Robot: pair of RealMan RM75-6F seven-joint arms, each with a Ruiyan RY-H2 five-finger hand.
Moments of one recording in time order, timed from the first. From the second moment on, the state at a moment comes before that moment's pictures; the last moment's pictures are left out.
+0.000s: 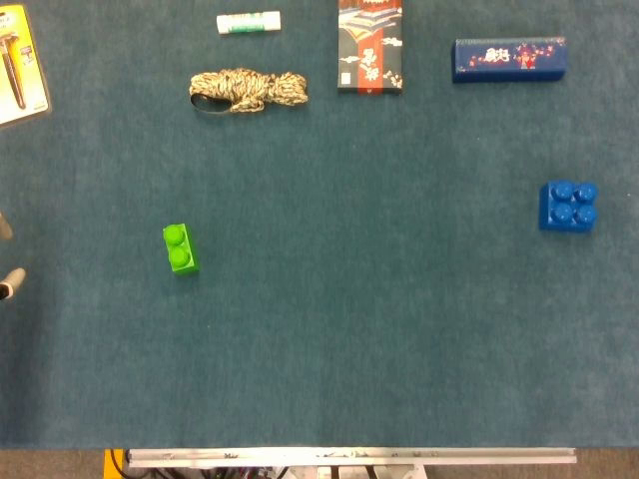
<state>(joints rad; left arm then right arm) -0.12 -1.17 -0.04 -1.61 1.43 1.43 0.24 0.10 -1.13 0.05 -1.58 -1.51 1.45 0.02</state>
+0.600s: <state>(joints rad) -0.12 -1.15 -0.04 -1.62 1.42 1.41 0.22 0.12 -1.15 0.04 -1.60 -1.54 1.42 0.02</state>
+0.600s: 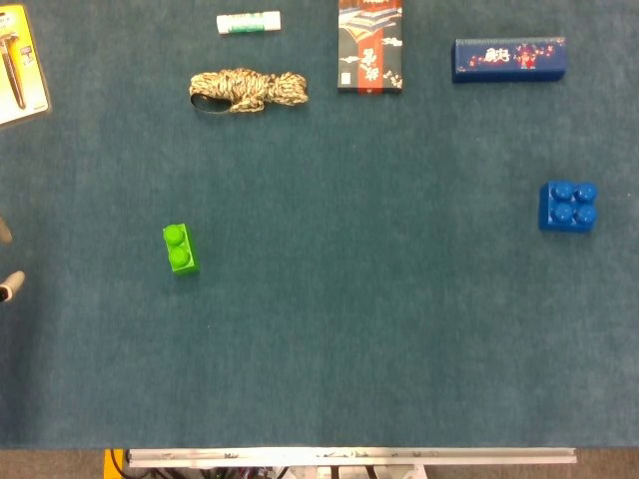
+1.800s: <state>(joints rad) -0.12 -1.11 -0.03 -1.65 1.44 1.41 0.14 0.40 -1.19 0.12 -1.73 -1.01 1.00 -0.36</state>
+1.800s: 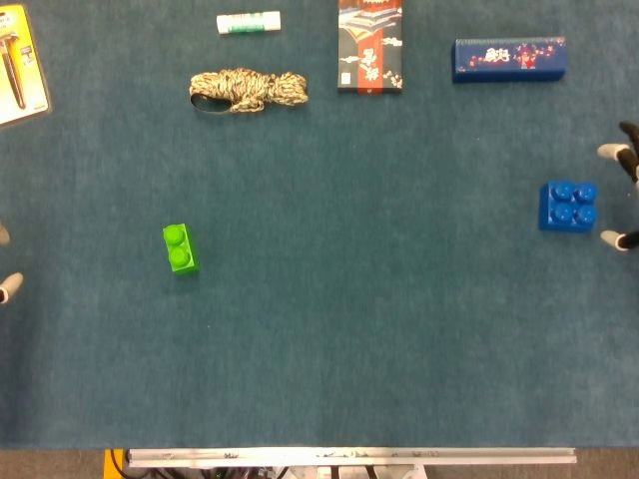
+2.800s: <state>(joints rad) -0.12 -1.10 -0.03 -1.65 1.44 1.41 0.12 0.53 -1.36 0.10 -1.59 -0.77 0.95 -0.50</state>
